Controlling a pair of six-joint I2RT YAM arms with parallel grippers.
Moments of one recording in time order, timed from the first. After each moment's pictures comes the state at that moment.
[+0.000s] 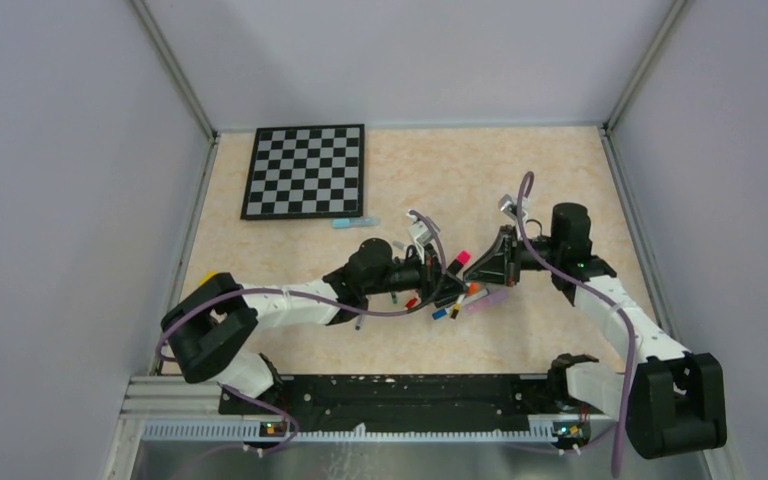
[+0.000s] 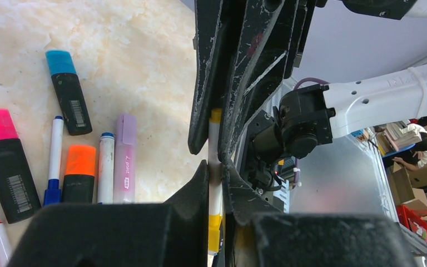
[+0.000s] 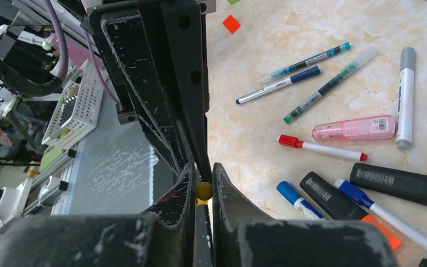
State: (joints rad) left arm -0.96 1.51 0.70 0.73 0.45 -0.60; right arm 0.15 1.07 0.58 -0.01 -1.31 0.15
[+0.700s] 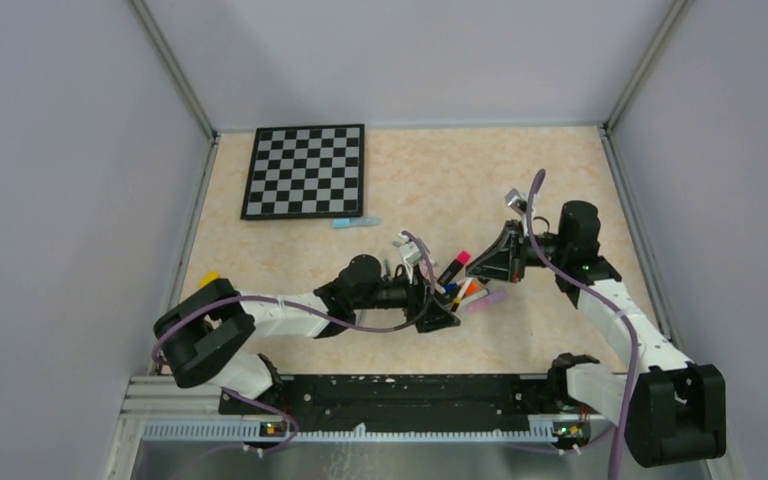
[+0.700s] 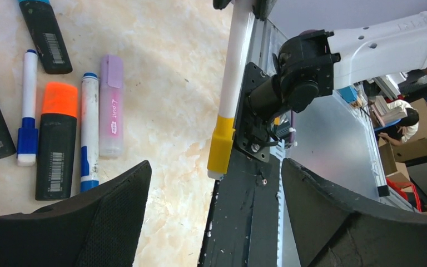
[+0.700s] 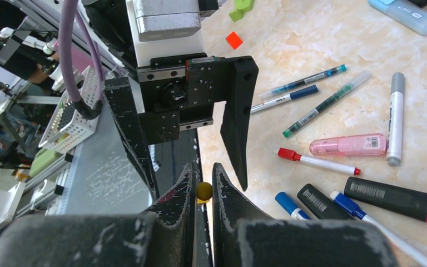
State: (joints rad) left arm -0.96 1.47 0.54 0.78 0.52 -0.60; right arm 0.13 1.03 0.58 0.07 -1.34 0.23
